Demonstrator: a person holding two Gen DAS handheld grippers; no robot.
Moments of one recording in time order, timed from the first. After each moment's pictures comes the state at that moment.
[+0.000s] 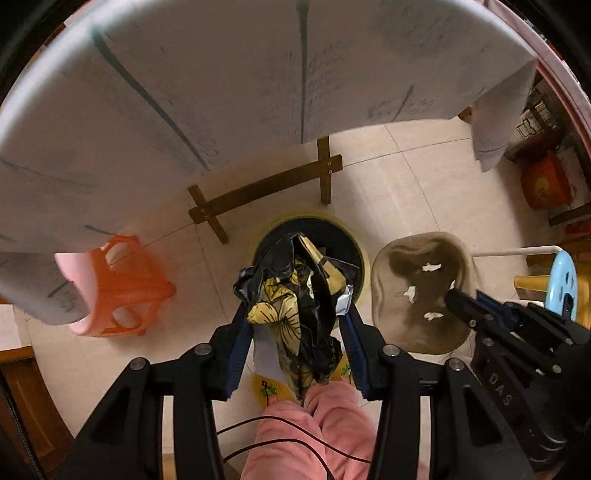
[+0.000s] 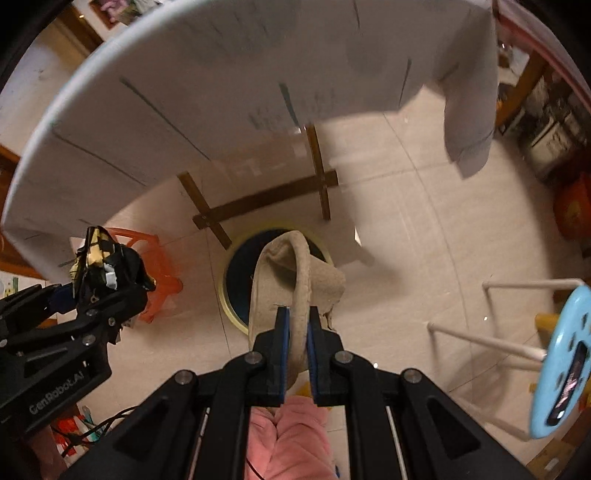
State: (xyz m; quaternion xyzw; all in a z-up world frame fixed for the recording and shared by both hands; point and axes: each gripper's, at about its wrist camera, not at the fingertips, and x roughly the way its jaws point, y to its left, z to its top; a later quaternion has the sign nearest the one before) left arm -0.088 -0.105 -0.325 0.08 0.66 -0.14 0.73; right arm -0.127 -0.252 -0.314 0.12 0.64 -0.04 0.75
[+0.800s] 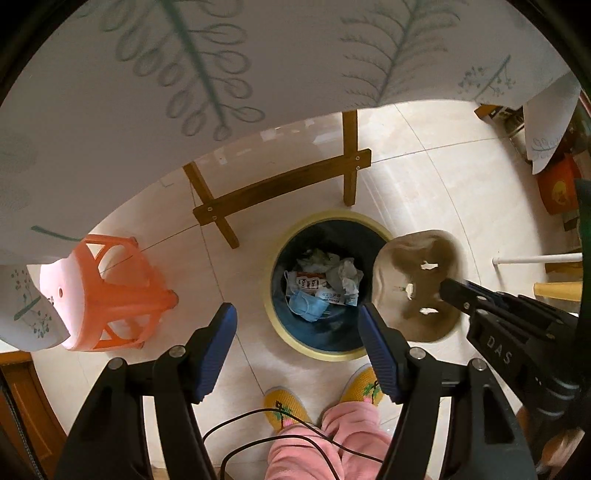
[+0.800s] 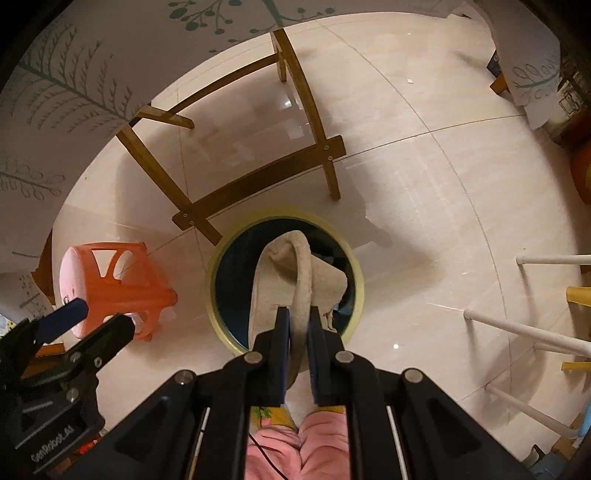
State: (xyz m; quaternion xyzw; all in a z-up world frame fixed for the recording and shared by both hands) left arm -0.057 -0.081 -0.404 0.09 0.66 -0.13 0.74; right arm -0.091 -0.244 -0.423 0.18 0.66 -0.06 0.73
